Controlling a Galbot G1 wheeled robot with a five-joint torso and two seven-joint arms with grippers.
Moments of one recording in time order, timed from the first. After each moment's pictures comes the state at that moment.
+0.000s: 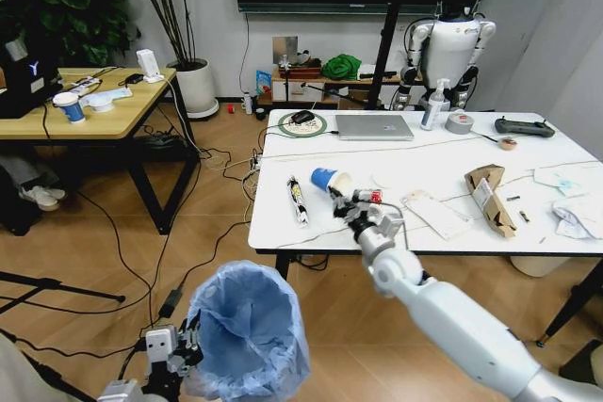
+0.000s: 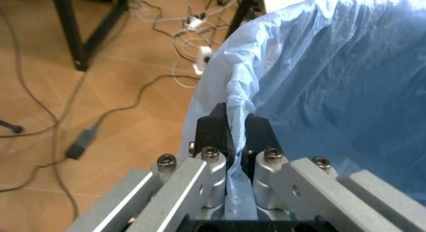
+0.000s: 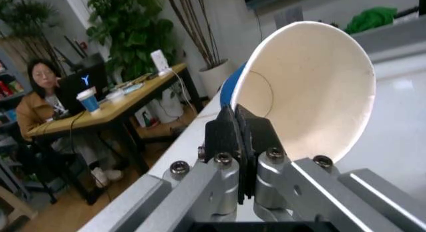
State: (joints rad) left arm 1.92 -1.09 -0.44 -2.31 -0.61 0.13 -0.36; right arm -0.71 0.95 -0.19 1.60 1.04 0.14 0.11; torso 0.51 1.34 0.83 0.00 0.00
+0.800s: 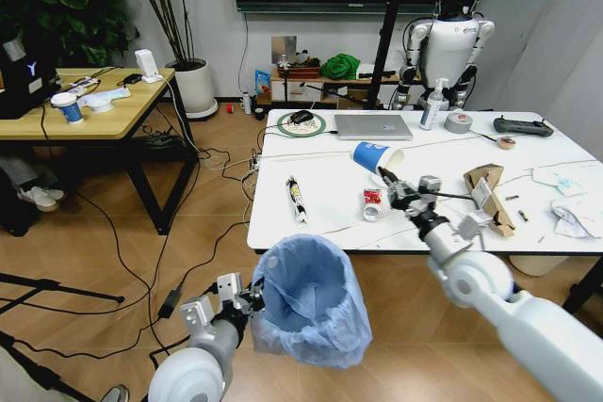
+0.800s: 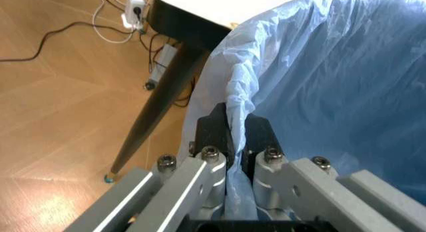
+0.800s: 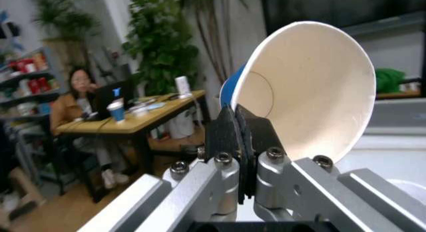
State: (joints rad) left arm 1.40 -0.98 -0.07 -2.22 -1.04 0.27 -0.63; right arm -1.03 0.67 0.13 1.94 1.07 0.17 -0.02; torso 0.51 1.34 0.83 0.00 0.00
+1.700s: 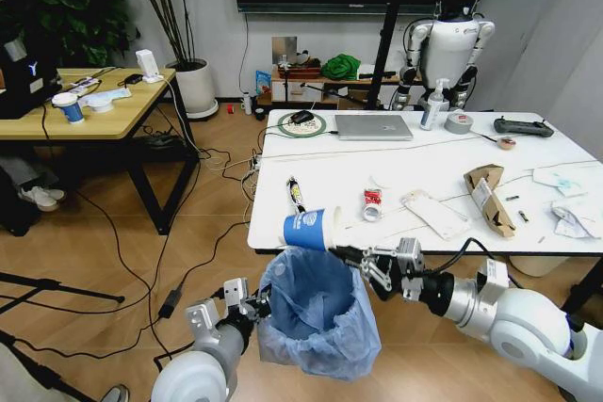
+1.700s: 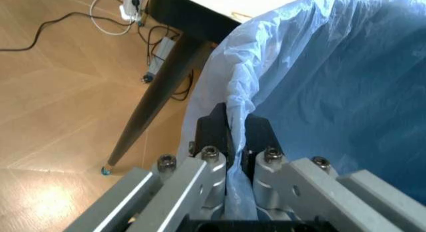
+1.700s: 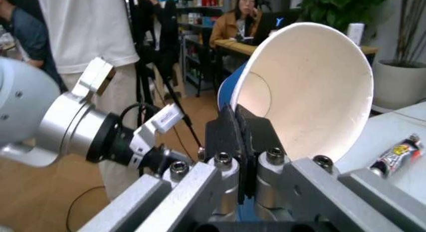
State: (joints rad) left arm 1.42 -1.00 -0.10 -2.22 -1.06 0.30 -0.63; right arm -1.15 0.42 0.03 2.12 0.91 0.20 -0.46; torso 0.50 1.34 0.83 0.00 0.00
